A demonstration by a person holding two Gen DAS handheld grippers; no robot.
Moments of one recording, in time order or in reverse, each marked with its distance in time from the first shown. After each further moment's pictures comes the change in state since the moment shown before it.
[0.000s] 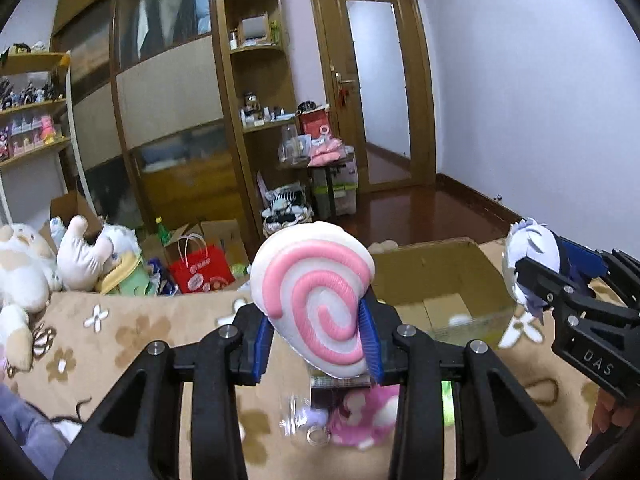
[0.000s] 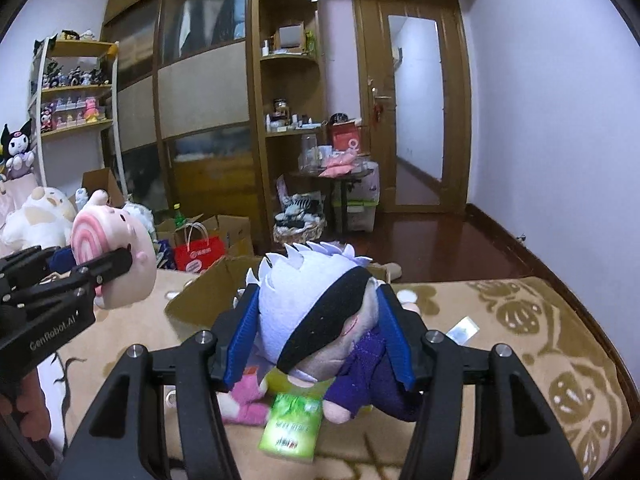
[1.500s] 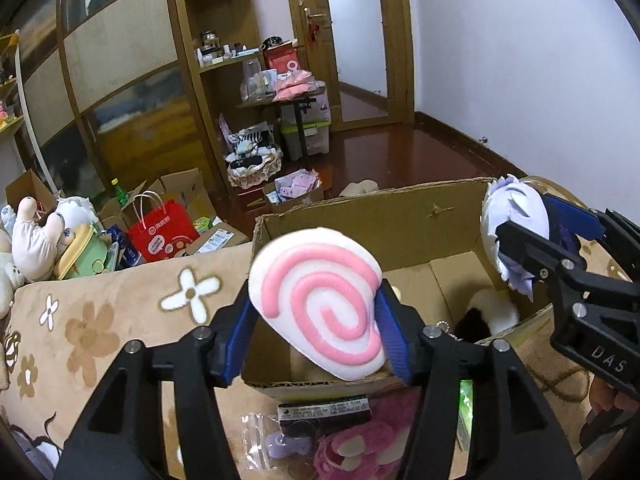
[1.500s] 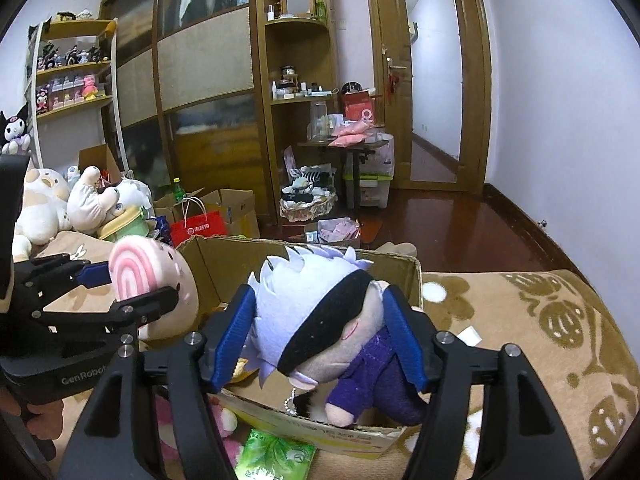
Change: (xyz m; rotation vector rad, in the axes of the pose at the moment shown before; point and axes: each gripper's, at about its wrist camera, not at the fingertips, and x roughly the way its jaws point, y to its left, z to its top) left arm 0.122 -0.018 -0.018 0.055 0.244 -0.082; right arm 0.098 -0.014 -0.014 -0.008 0.102 0.058
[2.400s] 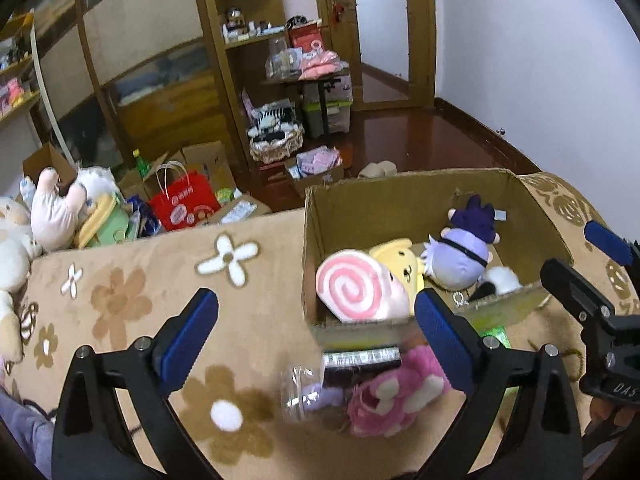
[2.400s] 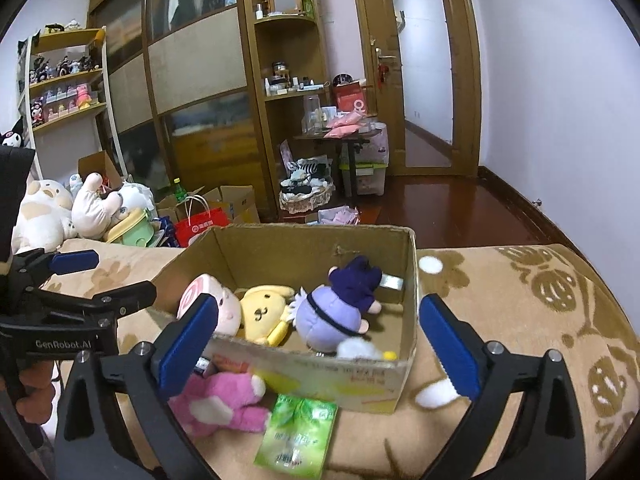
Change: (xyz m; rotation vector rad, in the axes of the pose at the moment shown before) left arm -0.035 0.034 -0.007 -0.065 0.099 0.038; right arm -0.036 0.014 -0.012 0.049 0.034 -0.008
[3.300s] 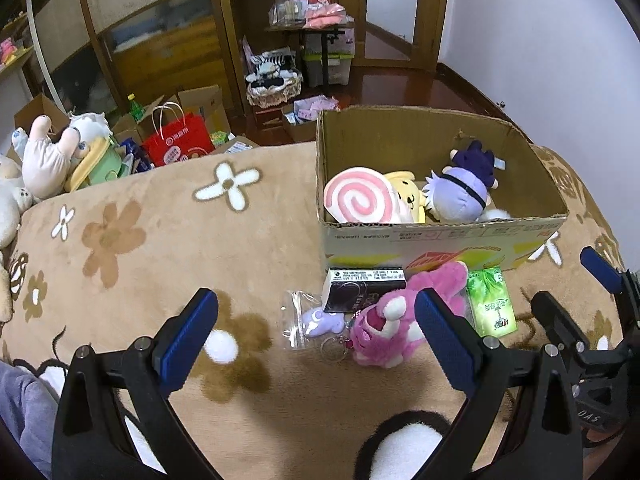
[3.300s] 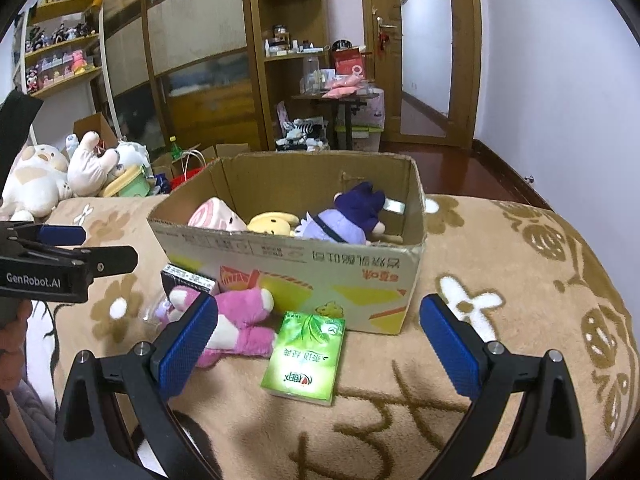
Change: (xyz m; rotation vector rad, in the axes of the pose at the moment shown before) left arm 0.001 0.017 -0.032 -0.052 0.179 -0.051; right arm -0.011 0.015 -0.048 -0.031 0.134 -0.042
